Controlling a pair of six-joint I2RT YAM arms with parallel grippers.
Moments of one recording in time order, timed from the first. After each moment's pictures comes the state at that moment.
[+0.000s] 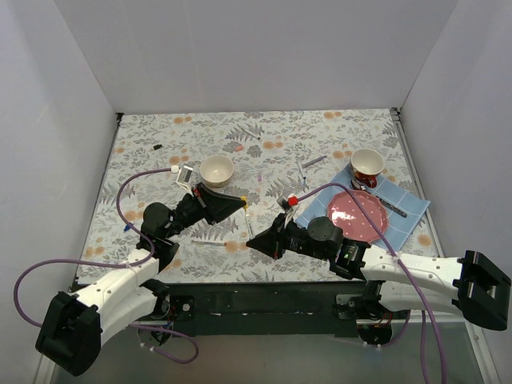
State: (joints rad) left arm -0.48 0.90 0.35 0.85 0.61 -0.99; right arm 1.15 1.03 0.47 0.43 -0.08 0.60
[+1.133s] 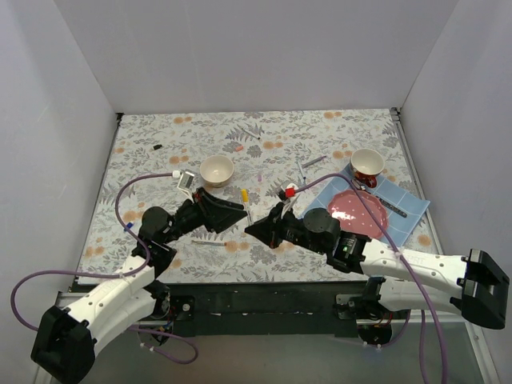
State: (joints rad) left arm -0.51 0.79 0.34 0.69 0.59 -0.95; right arm 1.15 1.05 0.60 0.31 0.02 0.50
